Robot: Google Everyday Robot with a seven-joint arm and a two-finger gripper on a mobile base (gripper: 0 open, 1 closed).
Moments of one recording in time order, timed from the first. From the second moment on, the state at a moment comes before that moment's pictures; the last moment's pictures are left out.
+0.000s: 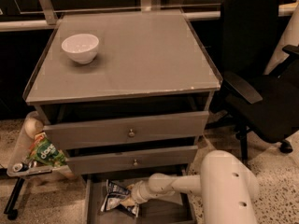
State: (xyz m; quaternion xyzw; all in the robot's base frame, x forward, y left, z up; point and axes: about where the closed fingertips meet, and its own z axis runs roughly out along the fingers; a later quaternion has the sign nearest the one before) arm 0.525 0.102 0.169 -0.54 0.75 0.28 0.26
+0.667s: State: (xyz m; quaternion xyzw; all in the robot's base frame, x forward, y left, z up) arm 0.508 0.065 0.262 -0.48 0.79 0.26 0.28
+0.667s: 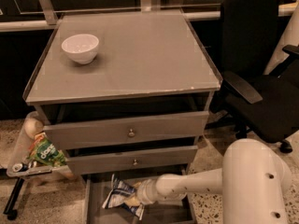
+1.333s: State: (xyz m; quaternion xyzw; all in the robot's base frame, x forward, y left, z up) arm 0.465 0.069 0.263 -0.49 0.79 0.27 0.26
